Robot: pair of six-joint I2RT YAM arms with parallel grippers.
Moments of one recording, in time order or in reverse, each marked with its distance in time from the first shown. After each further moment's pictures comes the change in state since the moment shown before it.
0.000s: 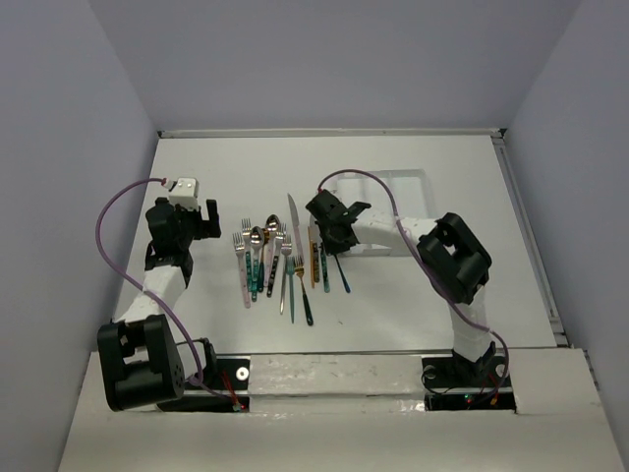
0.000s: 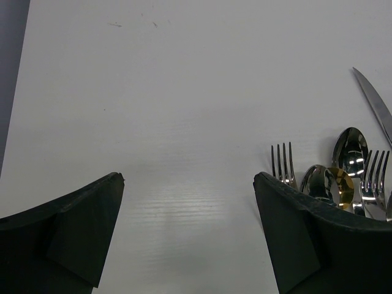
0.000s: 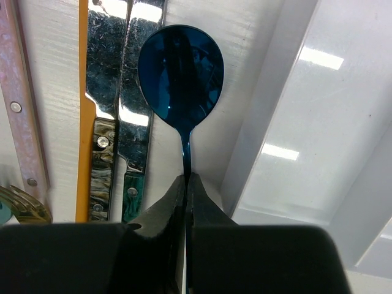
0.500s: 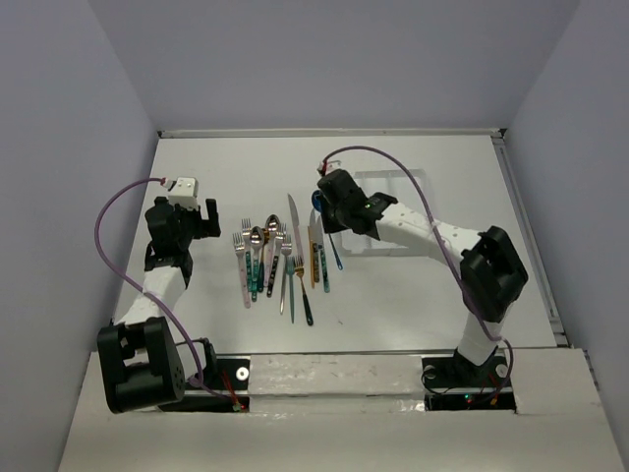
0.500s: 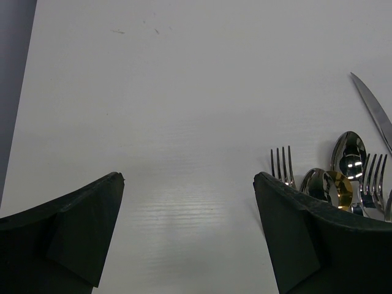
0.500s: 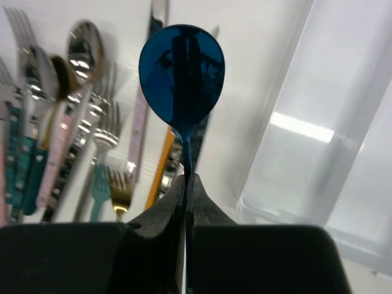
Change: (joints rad) left arm 0.000 -0.012 0.000 0.007 0.000 0.000; right arm 0.000 -0.191 -0.040 0.106 -0.024 -0.052
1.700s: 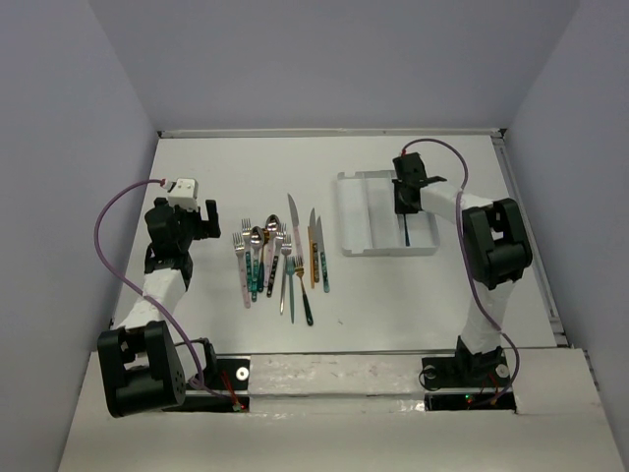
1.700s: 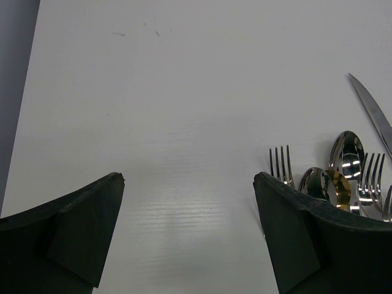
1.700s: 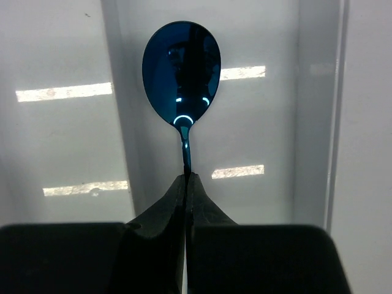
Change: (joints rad) left arm 0.000 -0.021 -0.013 0.005 0.000 0.000; right arm -0.516 0.132 -0.060 0.097 0.066 -0.201
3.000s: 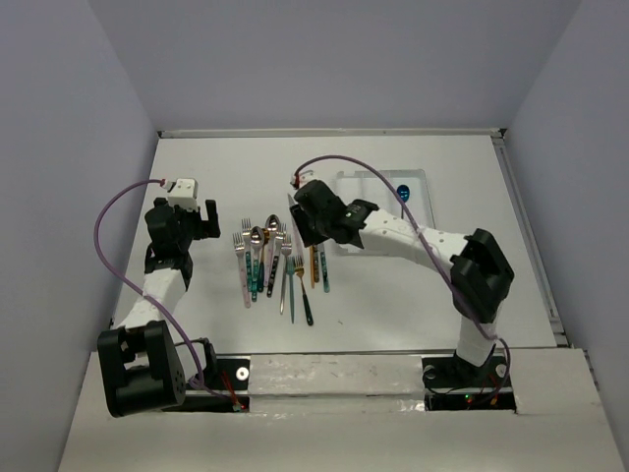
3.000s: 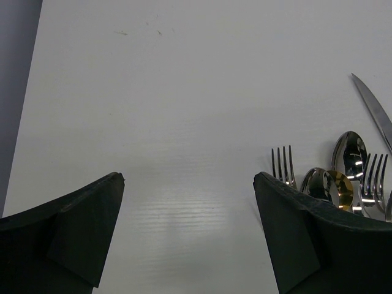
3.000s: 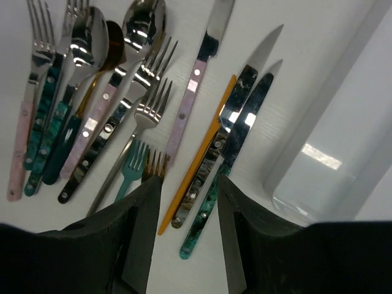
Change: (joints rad) left arm 0.000 0.002 0.000 0.001 -0.008 0.001; right arm 0.615 -0.172 0.164 -0.138 -0.023 0.098
